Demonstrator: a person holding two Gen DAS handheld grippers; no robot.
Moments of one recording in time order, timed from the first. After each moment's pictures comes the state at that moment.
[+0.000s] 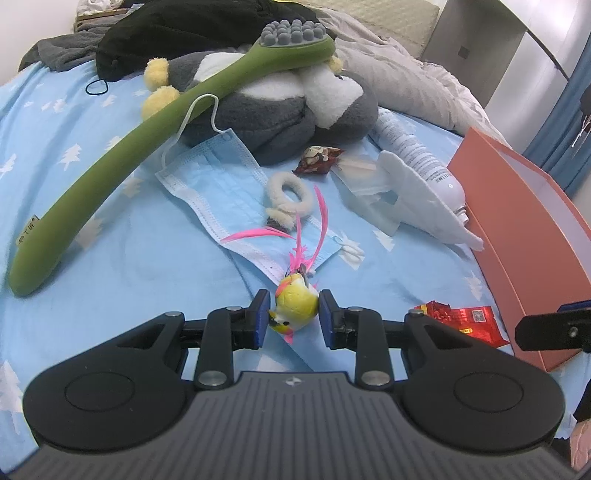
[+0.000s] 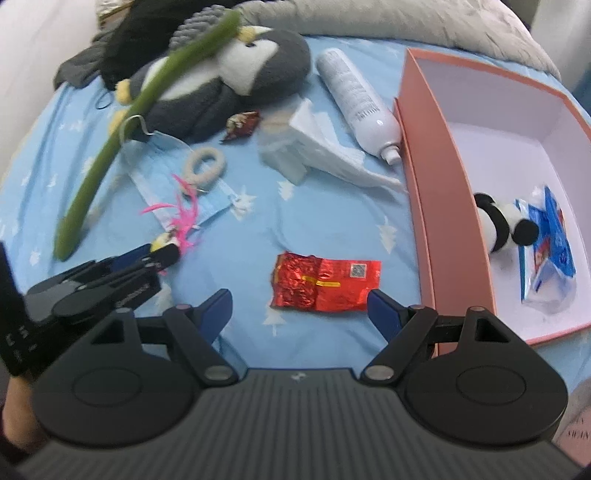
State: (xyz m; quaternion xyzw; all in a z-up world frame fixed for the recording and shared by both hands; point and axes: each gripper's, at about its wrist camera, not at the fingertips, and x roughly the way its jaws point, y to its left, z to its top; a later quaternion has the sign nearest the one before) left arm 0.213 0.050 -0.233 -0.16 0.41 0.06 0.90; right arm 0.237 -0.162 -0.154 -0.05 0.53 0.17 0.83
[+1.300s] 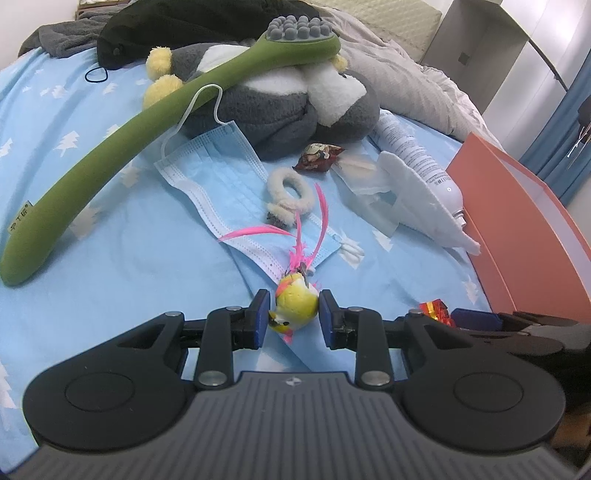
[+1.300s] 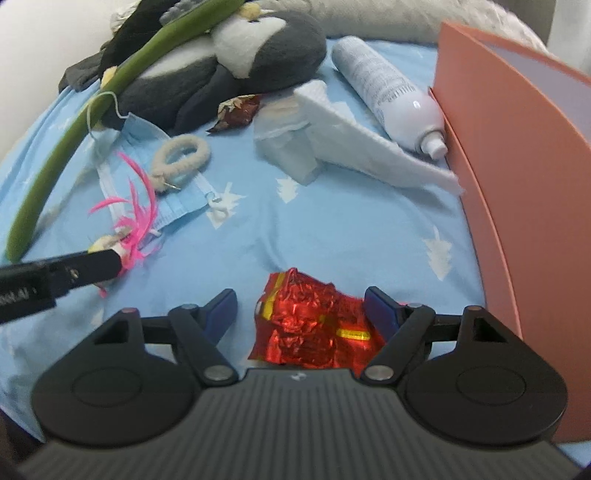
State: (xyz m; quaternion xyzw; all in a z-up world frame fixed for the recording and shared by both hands) left arm 0.212 0.055 -0.240 -0.18 0.40 0.05 0.90; right arm 0.260 -0.144 -0.256 -0.05 0.46 0.20 0.86
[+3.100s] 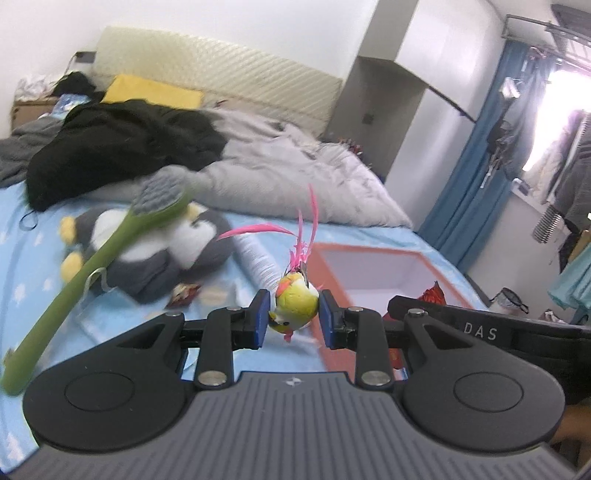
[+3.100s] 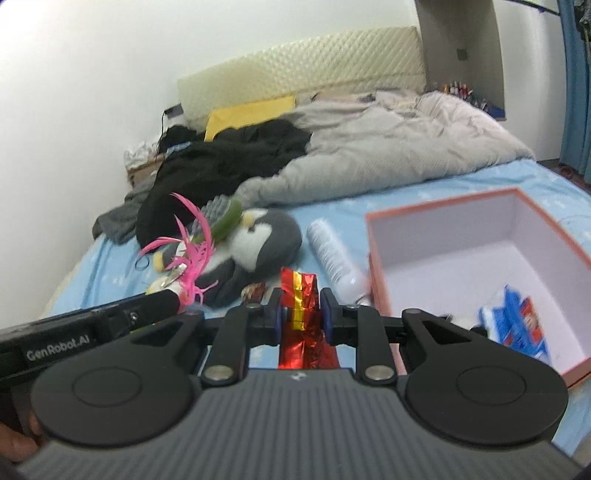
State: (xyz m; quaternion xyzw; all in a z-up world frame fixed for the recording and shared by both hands) left arm 0.187 -0.039 -0.049 -0.14 0.27 -0.06 0.95; right arm 0.216 -0.251 -0.068 0.08 0.30 0.20 0.93
